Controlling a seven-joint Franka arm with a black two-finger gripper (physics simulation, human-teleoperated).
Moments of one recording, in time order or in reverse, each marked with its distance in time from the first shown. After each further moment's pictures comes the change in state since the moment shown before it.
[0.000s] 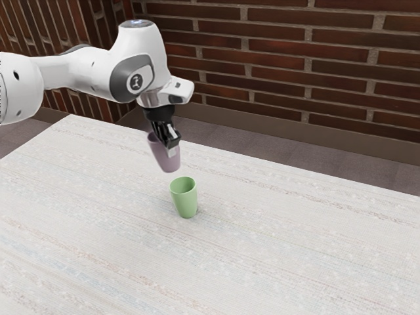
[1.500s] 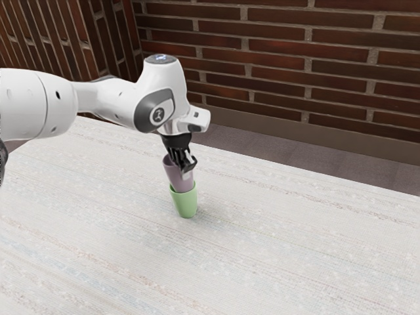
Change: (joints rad) arm -0.015 0.127 -0.014 -0.023 0.001 0.125 -0.055
